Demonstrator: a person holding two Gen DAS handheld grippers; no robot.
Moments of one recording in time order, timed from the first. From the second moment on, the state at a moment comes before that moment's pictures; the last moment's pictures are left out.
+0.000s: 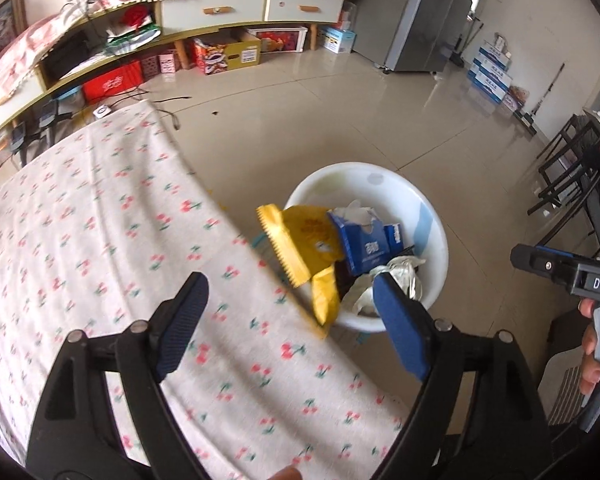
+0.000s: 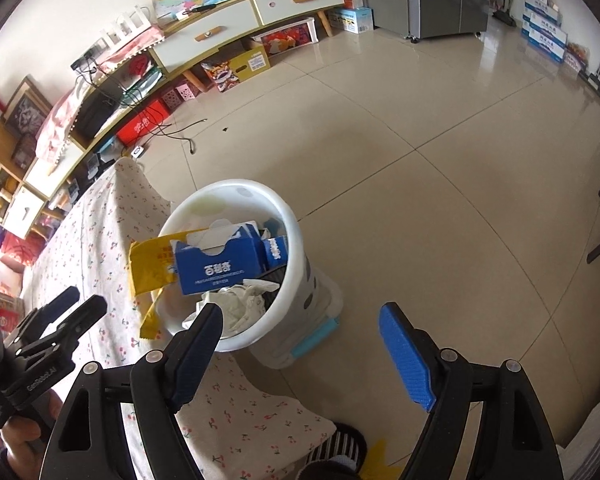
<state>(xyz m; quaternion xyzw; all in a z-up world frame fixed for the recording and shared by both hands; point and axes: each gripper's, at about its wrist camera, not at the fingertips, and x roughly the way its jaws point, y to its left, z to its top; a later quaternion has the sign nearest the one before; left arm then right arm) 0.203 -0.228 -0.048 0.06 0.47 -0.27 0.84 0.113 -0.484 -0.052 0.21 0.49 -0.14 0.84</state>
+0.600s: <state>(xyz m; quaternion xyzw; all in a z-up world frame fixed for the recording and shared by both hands) 0.122 -0.082 -0.007 0.02 0.46 -0.15 0.88 0.074 -0.358 -0.008 0.11 0.46 -0.08 0.88</state>
